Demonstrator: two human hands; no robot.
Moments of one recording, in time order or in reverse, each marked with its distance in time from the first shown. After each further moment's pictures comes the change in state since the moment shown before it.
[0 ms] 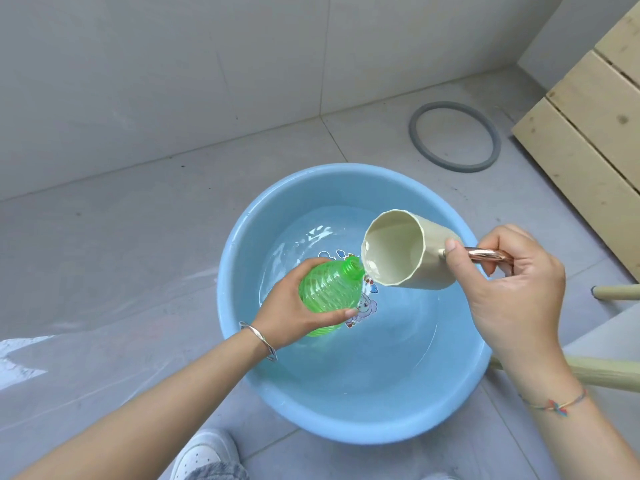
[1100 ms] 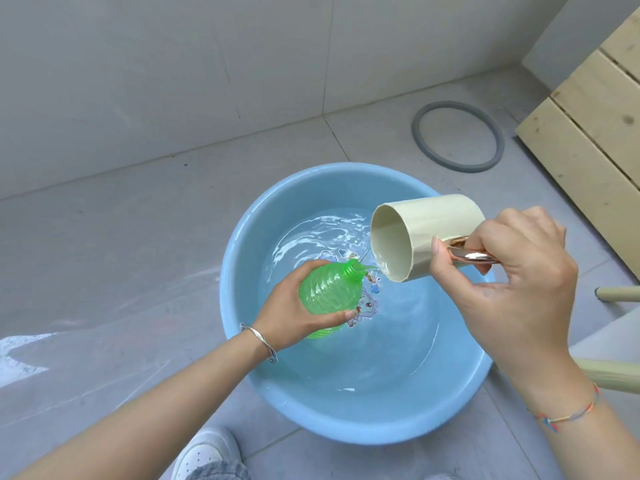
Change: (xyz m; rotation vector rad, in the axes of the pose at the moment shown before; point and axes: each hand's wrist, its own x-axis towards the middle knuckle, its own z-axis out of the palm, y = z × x) left_hand -0.003 -0.005 -0.001 0.008 0.003 0.002; right_hand 0.005 -0.028 0.001 -0.319 0.051 -0.433
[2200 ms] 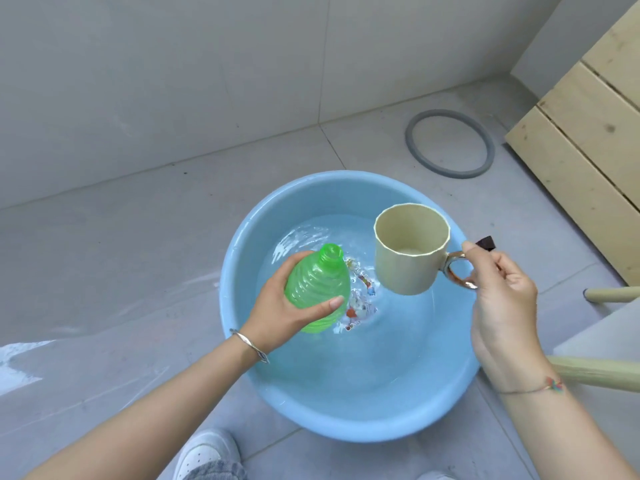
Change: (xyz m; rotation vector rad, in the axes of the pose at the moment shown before) left_hand -0.006 0.014 -0.011 -0.209 0.098 0.076; right_hand -0.023 0.032 0.021 0.759 0.147 1.126
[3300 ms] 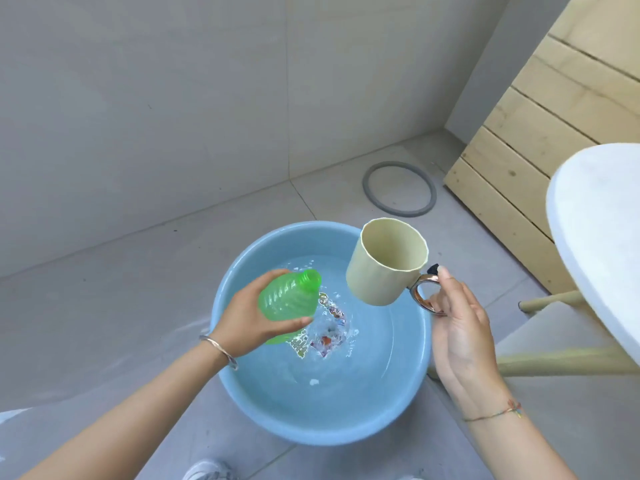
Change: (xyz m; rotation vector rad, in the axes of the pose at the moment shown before) left_hand 0.001 0.072 -0.032 0.365 -0.069 0.060; right_hand -0.036 -0.061 -0.029 0.309 -0.074 0.087
